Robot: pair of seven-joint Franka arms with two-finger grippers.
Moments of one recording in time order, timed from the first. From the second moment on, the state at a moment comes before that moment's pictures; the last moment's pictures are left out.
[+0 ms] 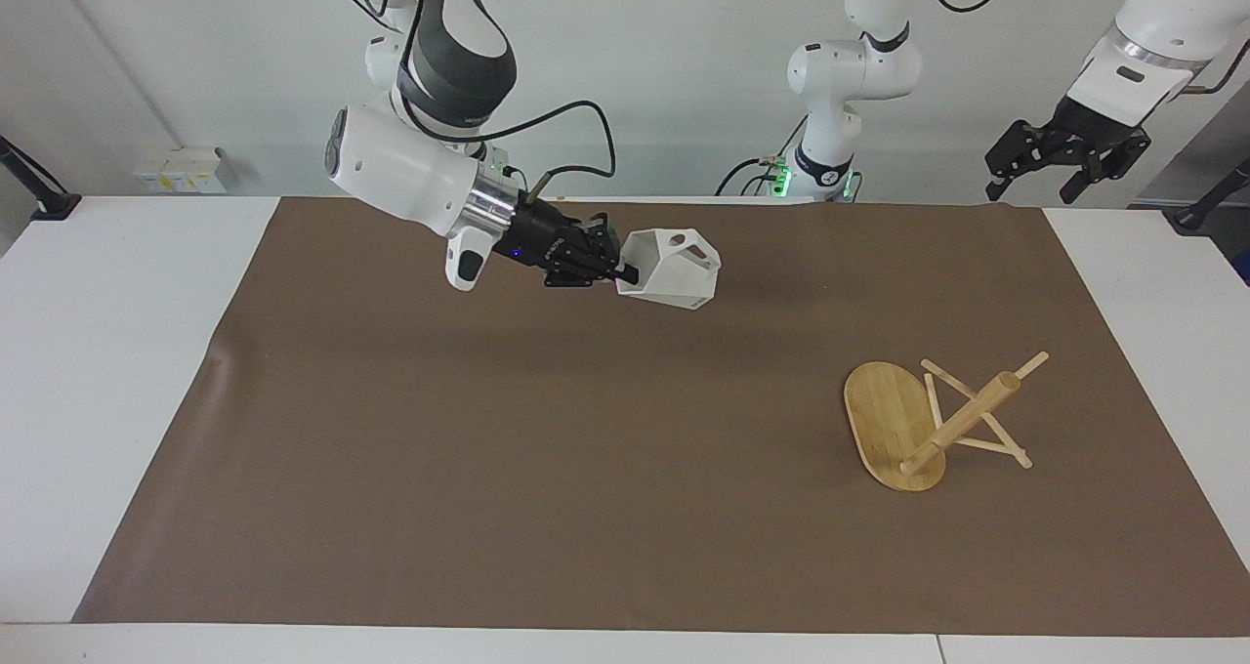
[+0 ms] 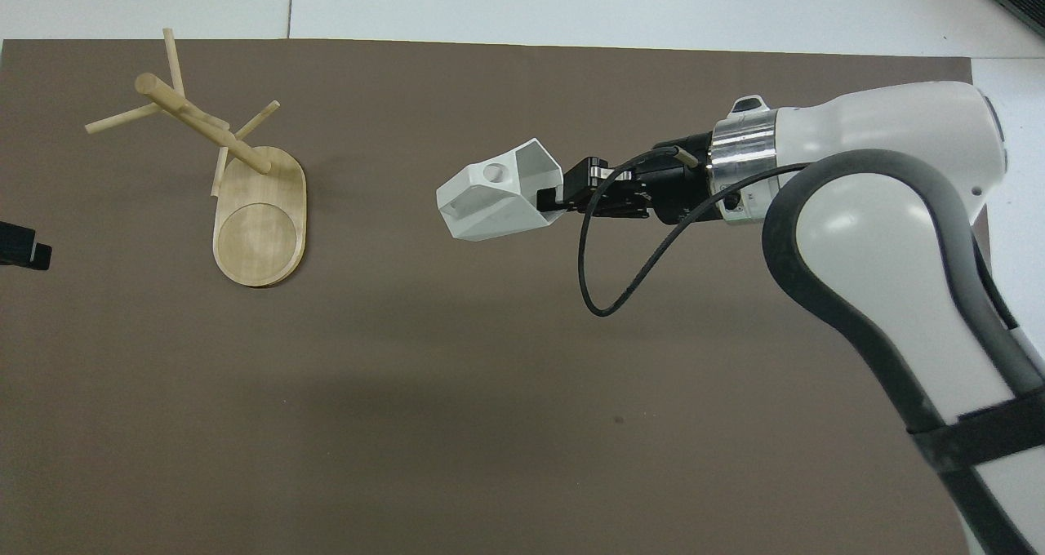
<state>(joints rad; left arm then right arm) -0.05 -0.05 0.06 -1.52 -0.02 1.44 0.10 0.06 0.18 0.27 -1.71 0.99 2.03 -0.06</state>
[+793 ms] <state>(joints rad) -0.07 -0.04 0.02 -1.52 -0.19 1.49 -0.54 0.17 0.18 0.30 -1.71 1.08 2.20 -0.03</state>
